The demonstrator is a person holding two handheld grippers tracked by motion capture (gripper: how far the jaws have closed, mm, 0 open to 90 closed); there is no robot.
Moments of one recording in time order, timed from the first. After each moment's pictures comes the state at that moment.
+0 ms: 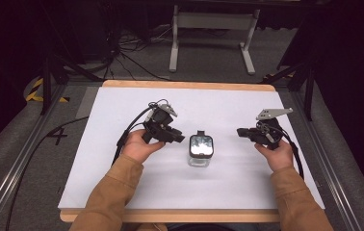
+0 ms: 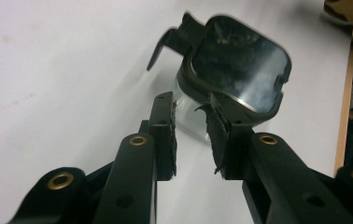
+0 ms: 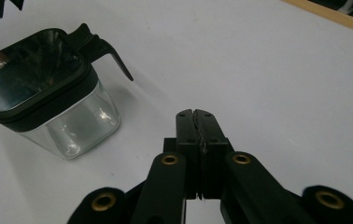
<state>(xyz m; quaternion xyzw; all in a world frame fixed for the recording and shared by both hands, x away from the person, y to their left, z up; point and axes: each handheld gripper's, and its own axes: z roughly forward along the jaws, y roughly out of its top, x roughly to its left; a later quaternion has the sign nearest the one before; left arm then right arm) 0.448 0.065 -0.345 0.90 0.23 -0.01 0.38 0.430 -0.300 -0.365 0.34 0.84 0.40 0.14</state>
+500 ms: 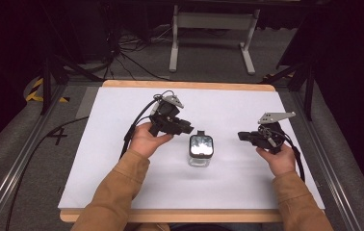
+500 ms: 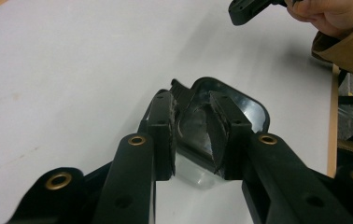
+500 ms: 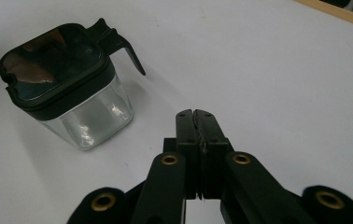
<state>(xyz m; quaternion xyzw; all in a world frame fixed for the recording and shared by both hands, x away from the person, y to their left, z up) 0.455 0.045 -0.326 0.88 0.21 -0.01 0.42 0.415 -0.301 -0.364 0.34 0.84 0.40 0.13</state>
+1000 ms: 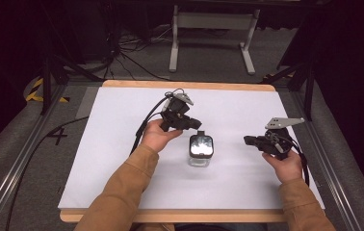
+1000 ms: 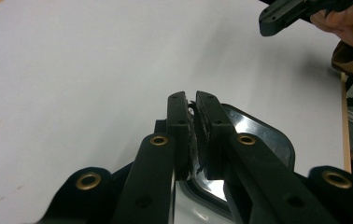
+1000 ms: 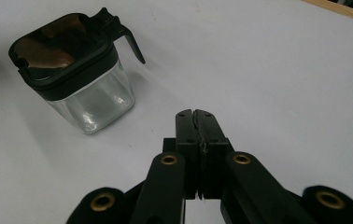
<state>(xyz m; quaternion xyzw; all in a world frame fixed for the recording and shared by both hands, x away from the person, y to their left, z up) 0.479 0.016 -0.344 0.89 0.20 -0.02 0.42 0.396 -0.315 -0.364 0.35 0.83 0.40 0.14</state>
